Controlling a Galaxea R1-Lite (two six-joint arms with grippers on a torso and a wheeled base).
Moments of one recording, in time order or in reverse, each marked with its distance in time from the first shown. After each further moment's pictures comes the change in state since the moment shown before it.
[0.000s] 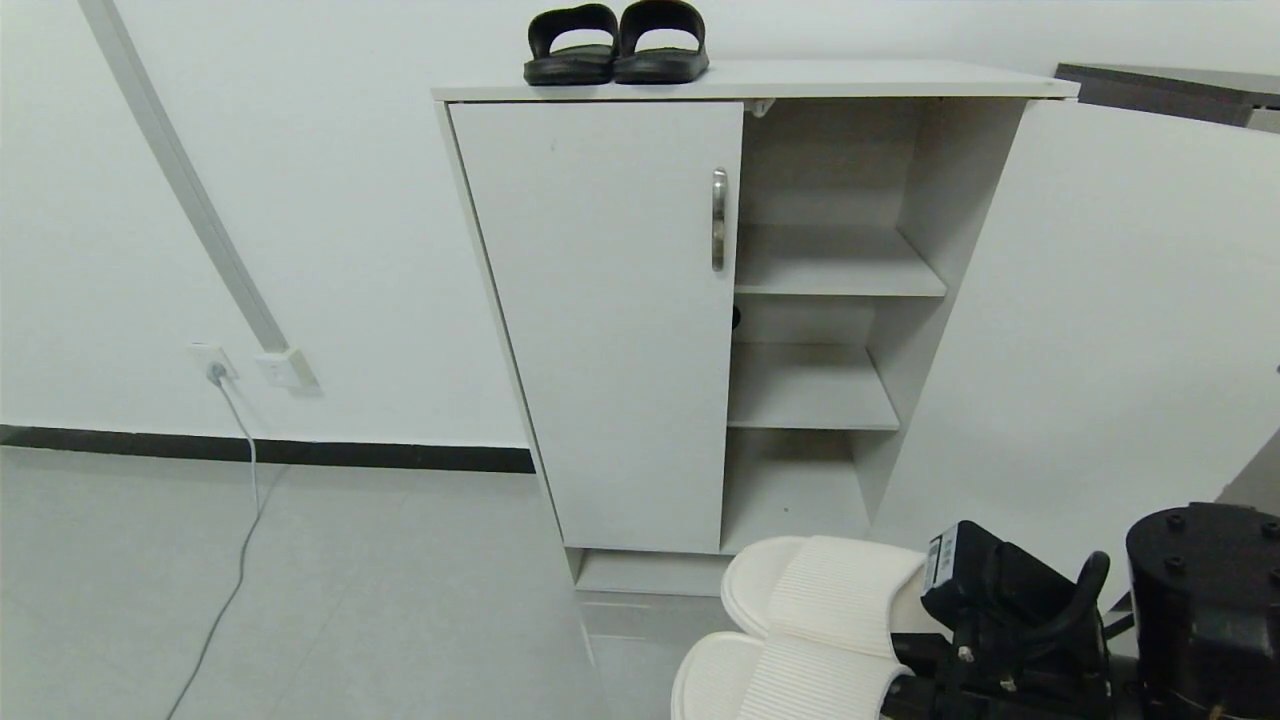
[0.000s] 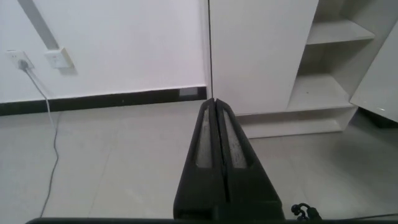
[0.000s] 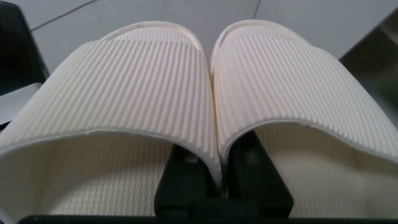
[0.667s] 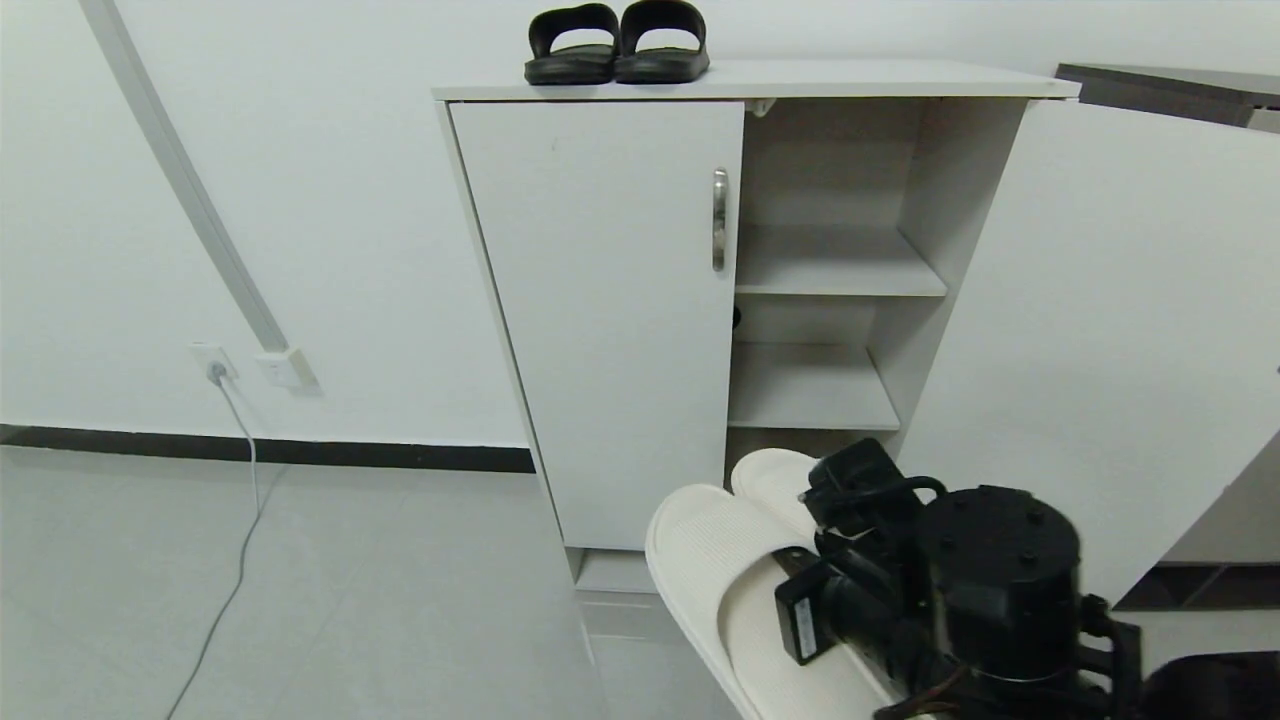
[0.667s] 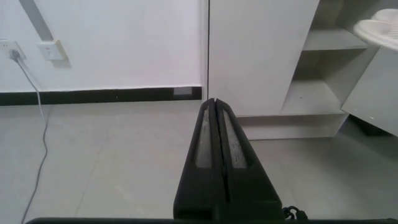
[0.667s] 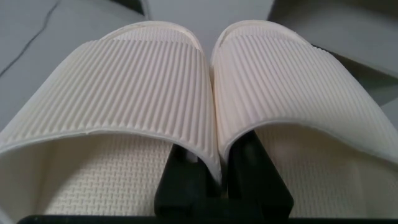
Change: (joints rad) left arm 0.000 -0.002 -0.001 0.000 0.004 -0.056; right arm 0.087 0.329 -0.187 -0.265 -0.580 0.241
